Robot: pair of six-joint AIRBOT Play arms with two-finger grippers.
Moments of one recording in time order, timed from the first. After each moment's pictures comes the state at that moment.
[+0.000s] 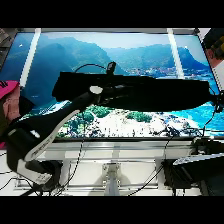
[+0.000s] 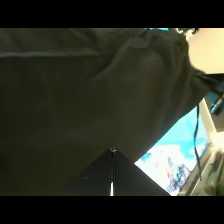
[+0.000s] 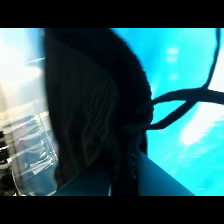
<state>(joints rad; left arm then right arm) -0.69 -1.72 1.32 0.03 -0.40 -0.76 -1.00 -1.82 1.39 -0.58 1.13 1.33</state>
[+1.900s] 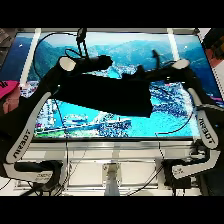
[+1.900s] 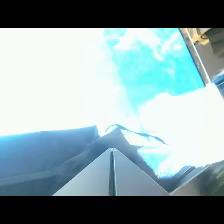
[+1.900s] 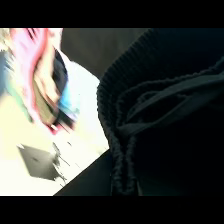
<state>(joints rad) -0.40 -1.54 1.49 0.69 -0.59 -1.25 0.14 -1.61 1.39 -0.55 1.18 1.41</state>
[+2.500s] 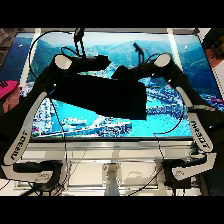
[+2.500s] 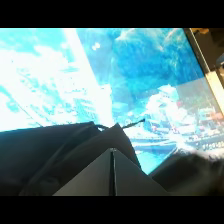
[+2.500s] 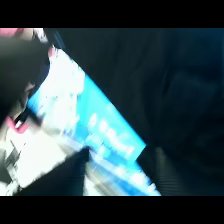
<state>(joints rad) -0.38 -1.52 1.49 0.71 -0.65 -1.26 0.24 -1.62 1.59 -0.75 1.11 1.46</state>
